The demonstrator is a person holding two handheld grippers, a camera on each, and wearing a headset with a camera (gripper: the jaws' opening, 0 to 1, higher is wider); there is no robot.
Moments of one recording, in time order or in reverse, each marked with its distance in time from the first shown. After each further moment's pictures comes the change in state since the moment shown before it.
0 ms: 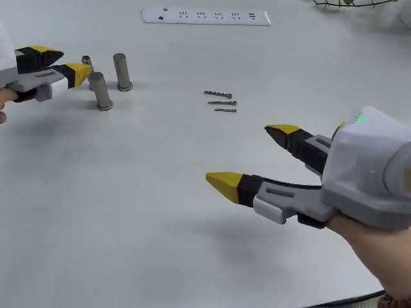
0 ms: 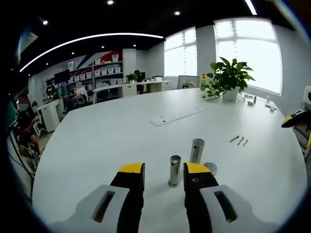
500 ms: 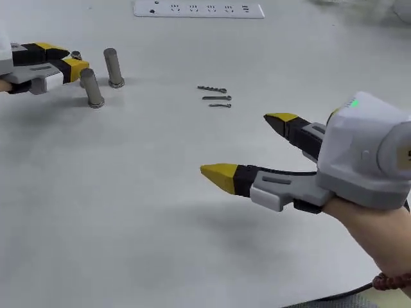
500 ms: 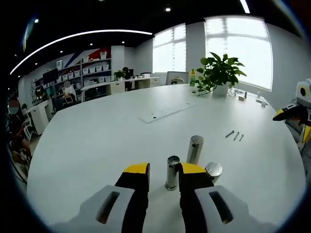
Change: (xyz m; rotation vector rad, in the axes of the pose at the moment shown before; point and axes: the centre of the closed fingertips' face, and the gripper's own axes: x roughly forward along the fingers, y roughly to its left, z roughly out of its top) left arm 0.007 -0.018 -0.002 0.029 0.033 -0.105; right arm 0.006 -0.010 -0.001 0.020 0.010 0.004
